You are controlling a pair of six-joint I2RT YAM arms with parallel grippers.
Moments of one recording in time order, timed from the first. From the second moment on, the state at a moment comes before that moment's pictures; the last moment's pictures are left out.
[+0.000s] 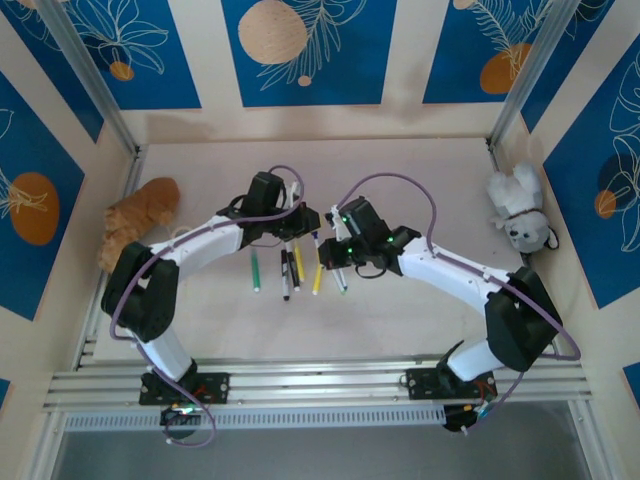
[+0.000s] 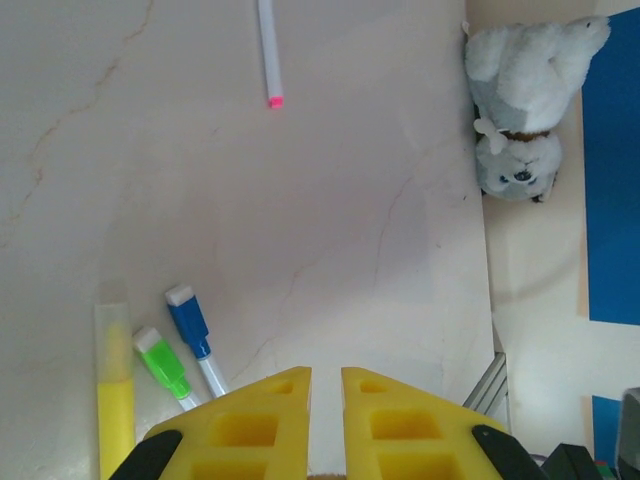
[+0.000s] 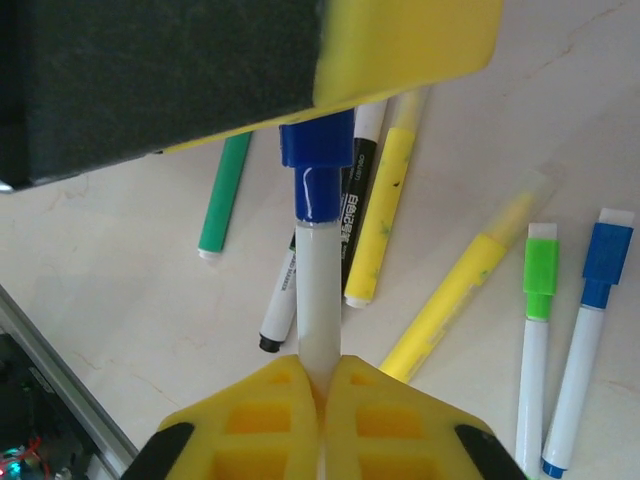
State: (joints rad) left arm -0.53 1.70 1.16 -0.14 0.54 -0.79; right arm 0.71 1.46 1.00 -0.39 -0.27 0.51
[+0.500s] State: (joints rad) left arm -0.52 1.70 1.18 -0.07 0.51 -0.81; right arm 0.70 1.48 1.00 -0.45 -0.29 0.52
